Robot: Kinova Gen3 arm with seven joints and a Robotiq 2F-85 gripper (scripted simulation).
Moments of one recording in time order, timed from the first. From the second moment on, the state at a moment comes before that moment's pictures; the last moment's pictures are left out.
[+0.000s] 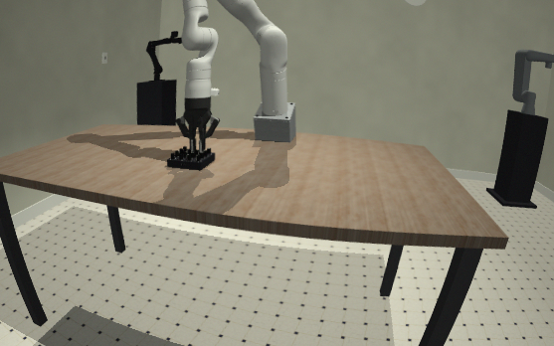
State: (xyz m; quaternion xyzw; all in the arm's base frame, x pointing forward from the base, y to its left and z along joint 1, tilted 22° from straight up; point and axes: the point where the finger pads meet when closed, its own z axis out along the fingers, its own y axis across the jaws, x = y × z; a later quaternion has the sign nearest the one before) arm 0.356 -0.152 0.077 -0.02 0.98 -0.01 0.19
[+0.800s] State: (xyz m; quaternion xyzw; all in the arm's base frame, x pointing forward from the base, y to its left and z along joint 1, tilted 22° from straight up) arm 0.351 -0.151 0.086 -0.02 0.98 -0.01 0.19
